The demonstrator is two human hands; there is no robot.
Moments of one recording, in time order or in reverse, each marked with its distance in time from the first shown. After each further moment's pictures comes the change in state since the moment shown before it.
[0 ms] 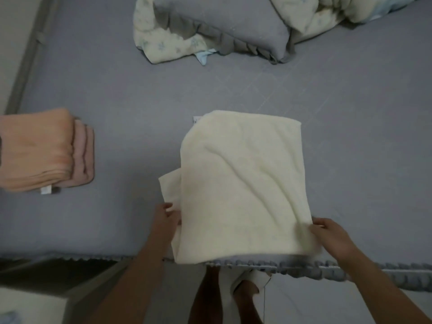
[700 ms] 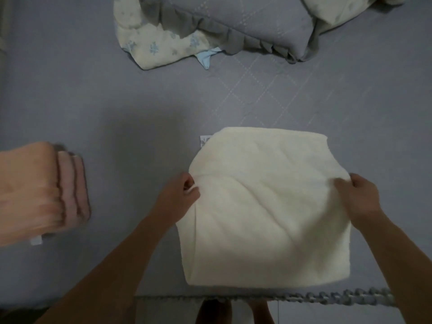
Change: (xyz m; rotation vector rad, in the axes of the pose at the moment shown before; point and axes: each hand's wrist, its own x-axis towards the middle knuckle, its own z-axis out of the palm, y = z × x) left_hand 0.090 0.143 -0.004 0.641 -0.139 0.574; right_hand 0.096 -0.131 -0.010 0.134 0.387 -0.083
